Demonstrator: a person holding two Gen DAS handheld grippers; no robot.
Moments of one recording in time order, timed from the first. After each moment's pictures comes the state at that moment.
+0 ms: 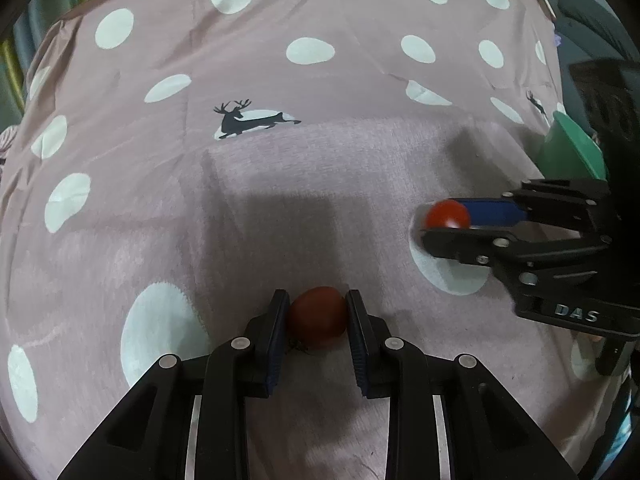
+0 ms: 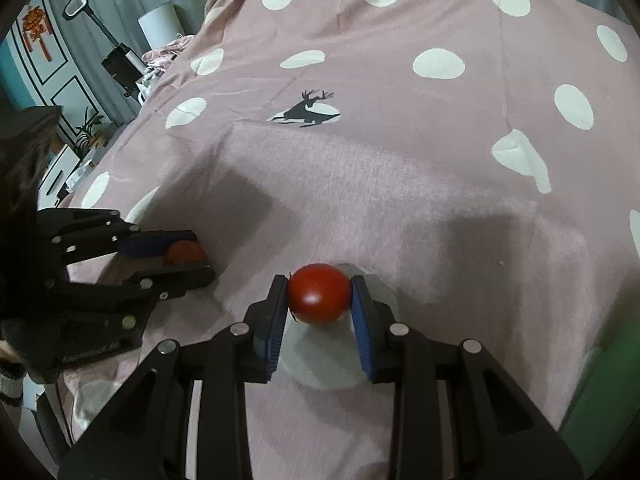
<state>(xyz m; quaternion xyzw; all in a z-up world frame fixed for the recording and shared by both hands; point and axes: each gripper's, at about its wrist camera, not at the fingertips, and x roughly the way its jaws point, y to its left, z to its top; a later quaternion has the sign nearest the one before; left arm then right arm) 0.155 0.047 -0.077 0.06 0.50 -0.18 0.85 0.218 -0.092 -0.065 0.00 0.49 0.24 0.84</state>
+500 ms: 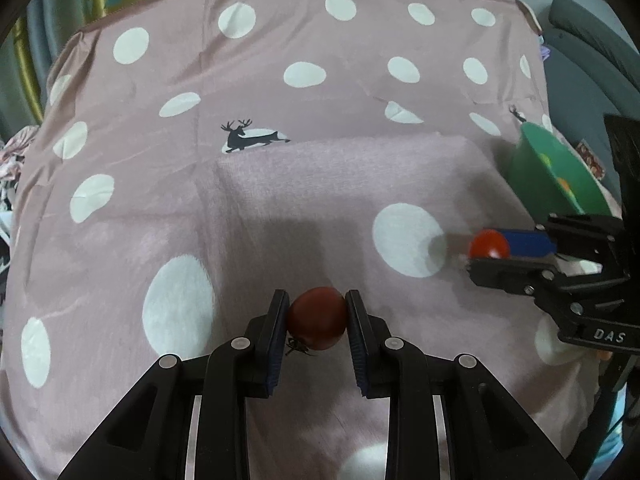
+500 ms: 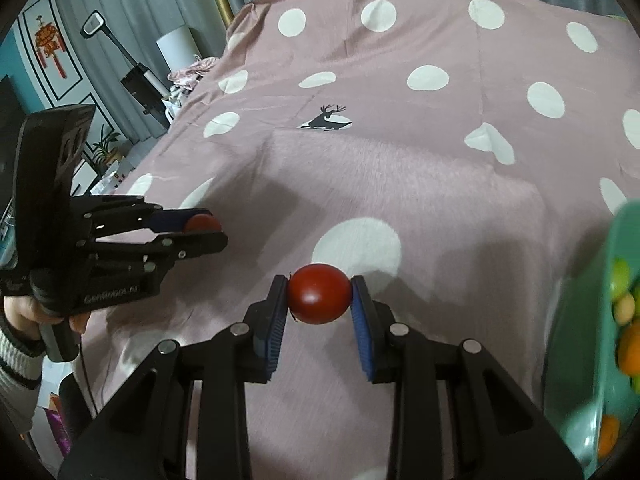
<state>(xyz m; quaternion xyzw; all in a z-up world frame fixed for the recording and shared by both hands) 0.115 0.048 -0.044 0.05 0.47 -0.18 0.86 0.149 -0.116 -0.032 0.03 0.46 0.25 0.85</state>
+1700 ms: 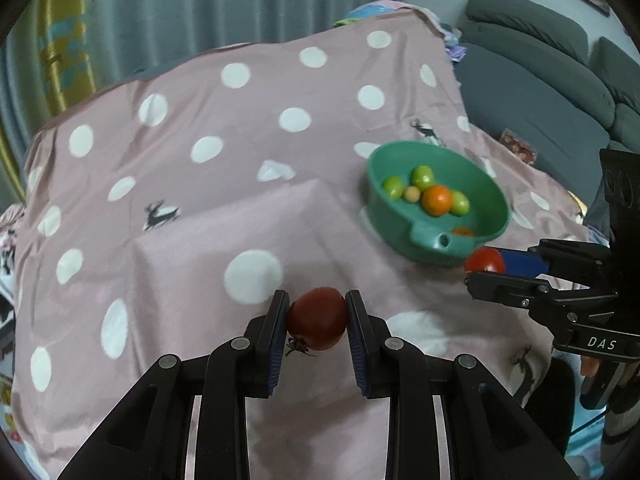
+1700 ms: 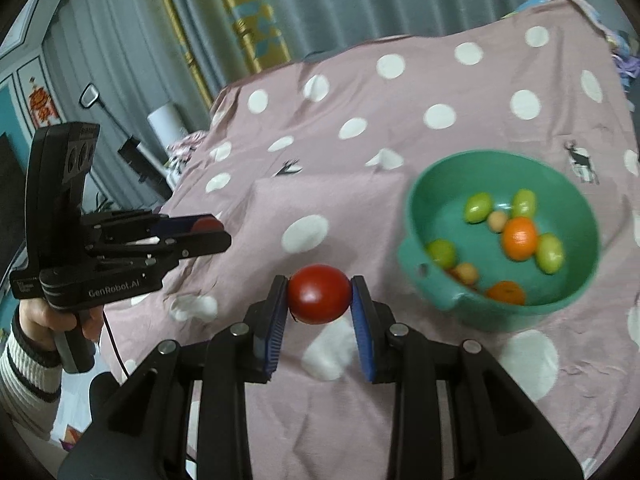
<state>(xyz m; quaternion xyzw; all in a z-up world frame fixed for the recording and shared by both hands) 0.029 -0.062 0.034 0.09 0.40 -0.25 0.88 0.020 -0.226 0.026 0.11 0.37 0.18 0.90</state>
